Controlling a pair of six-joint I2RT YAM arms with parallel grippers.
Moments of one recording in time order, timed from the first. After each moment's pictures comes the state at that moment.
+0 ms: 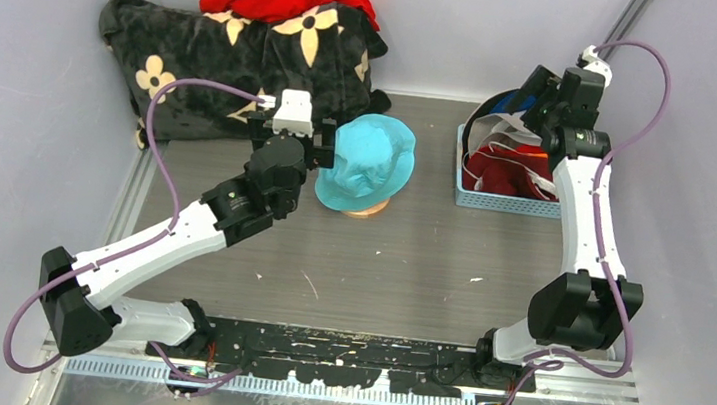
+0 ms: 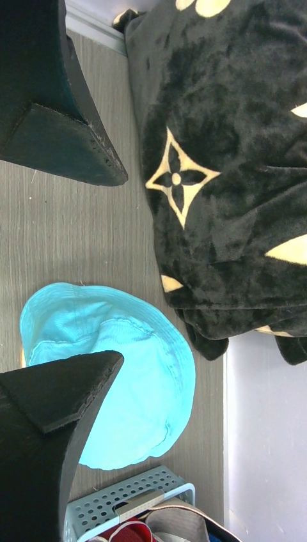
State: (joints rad) left arm -0.86 1.21 1.12 -0.03 -0.86 -0.09; right arm -0.07 1.51 1.57 -0.50 0.07 0.40
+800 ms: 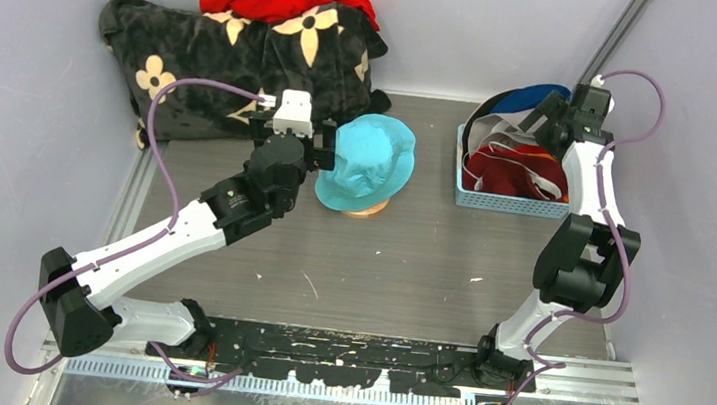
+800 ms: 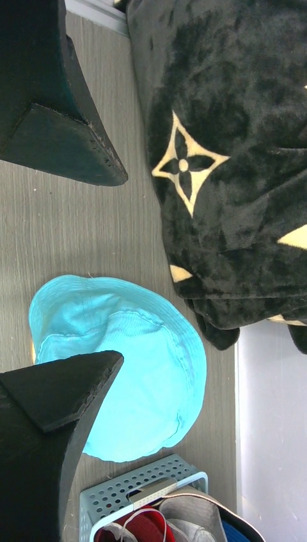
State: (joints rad) left arm -0.84 1.21 1.12 -0.07 -0.80 -0.14; right arm -0.23 1.75 1.56 -0.49 0.00 0.43
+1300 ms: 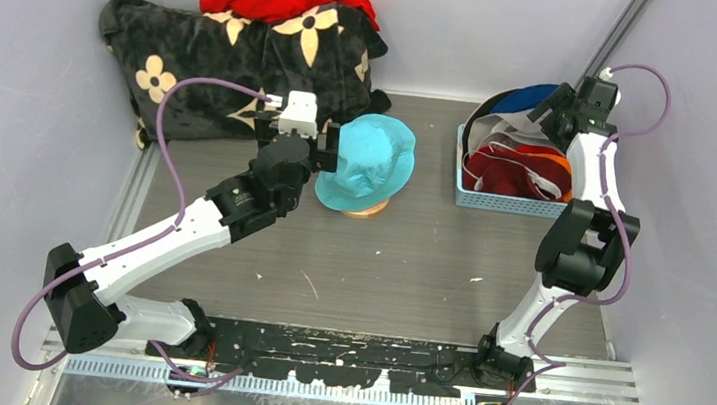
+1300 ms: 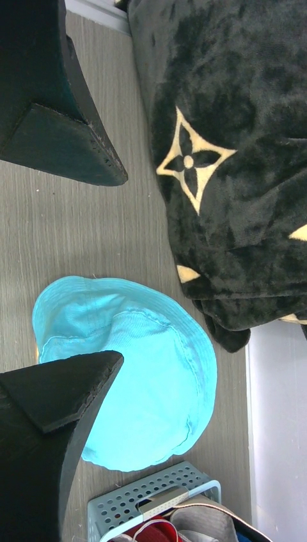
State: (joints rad) left arm -0.83 1.24 1.12 -0.07 -0.78 -0.14; right arm -0.27 1.87 1.68 -0.44 -0.04 0.46
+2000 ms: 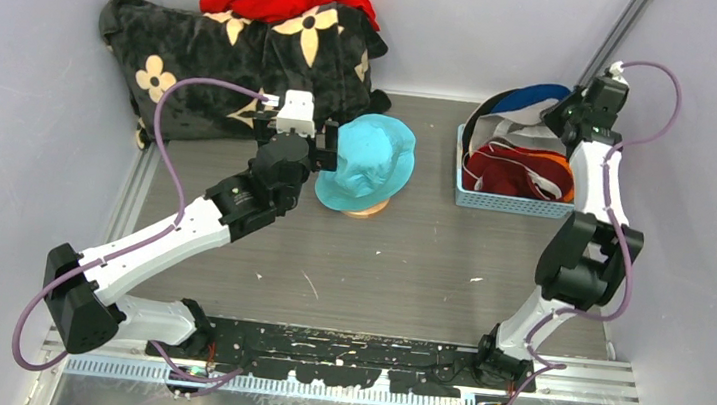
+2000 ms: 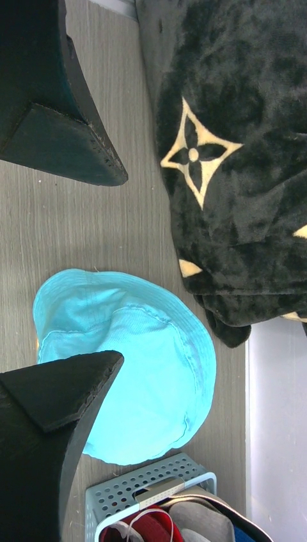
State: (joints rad) left arm -0.82 1.24 1.12 -0.08 -0.77 -0.18; right arm -0.28 1.82 1.61 -0.30 -0.13 0.50
